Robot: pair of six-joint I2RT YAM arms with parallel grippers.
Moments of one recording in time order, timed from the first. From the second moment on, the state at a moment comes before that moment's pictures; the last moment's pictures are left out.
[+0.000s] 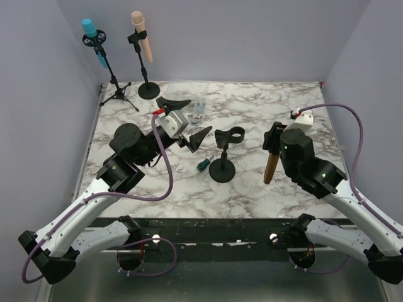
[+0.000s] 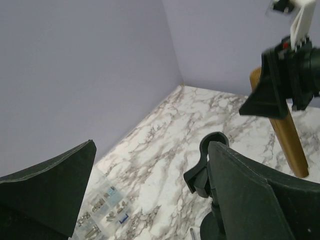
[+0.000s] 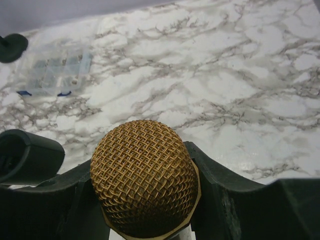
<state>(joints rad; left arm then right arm) -0.74 0.93 1.02 0.10 0.21 0.23 0.74 0.88 0.99 -0.46 0.71 0.42</state>
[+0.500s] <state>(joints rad) -0.74 0.70 0.80 0.23 -0.08 0.35 0.48 1.19 0.93 -0.52 0.44 0.56</state>
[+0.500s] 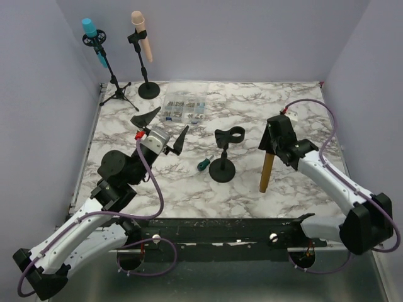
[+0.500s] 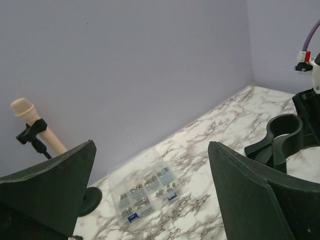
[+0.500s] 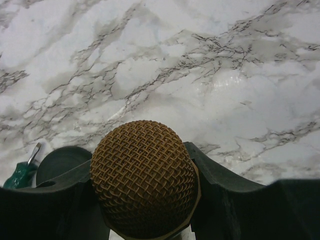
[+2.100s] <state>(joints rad) -0.81 0.71 0.64 0.50 -0.31 0.57 0.35 2.39 1.88 -0.26 -0.40 0.45</state>
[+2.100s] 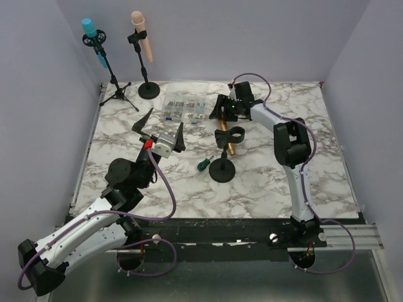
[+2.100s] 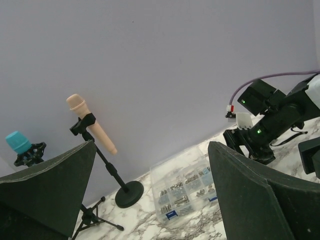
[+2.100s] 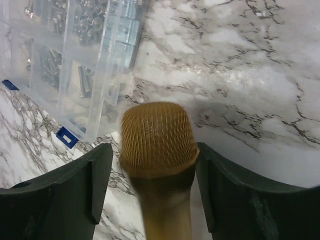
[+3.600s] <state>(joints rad) -0.80 0.69 0.64 0.46 -0.30 0.54 0.25 2.01 1.43 -0.25 -0.28 0.41</state>
